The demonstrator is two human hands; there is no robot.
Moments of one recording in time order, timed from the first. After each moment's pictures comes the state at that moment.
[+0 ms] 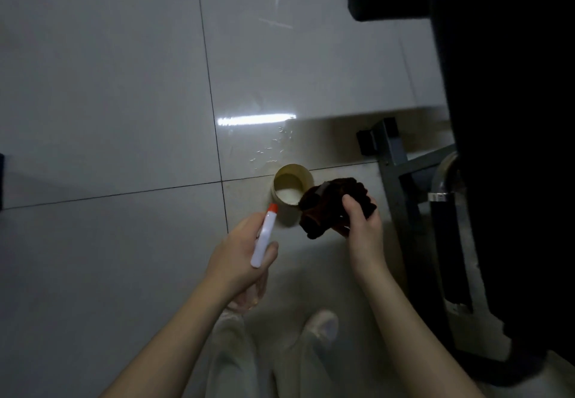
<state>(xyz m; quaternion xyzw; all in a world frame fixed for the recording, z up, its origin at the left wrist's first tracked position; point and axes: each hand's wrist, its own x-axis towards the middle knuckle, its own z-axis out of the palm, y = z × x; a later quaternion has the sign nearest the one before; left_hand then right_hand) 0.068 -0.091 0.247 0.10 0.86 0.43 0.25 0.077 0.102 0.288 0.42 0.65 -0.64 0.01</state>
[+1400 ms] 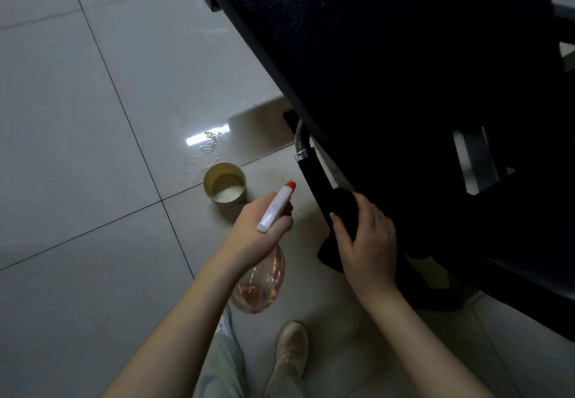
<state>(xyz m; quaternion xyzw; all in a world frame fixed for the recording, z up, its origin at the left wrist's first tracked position) 0.094 0.091 0.320 0.17 0.78 0.48 0.35 0.208 0.234 0.315 0.26 0.94 -0.19 -0.15</state>
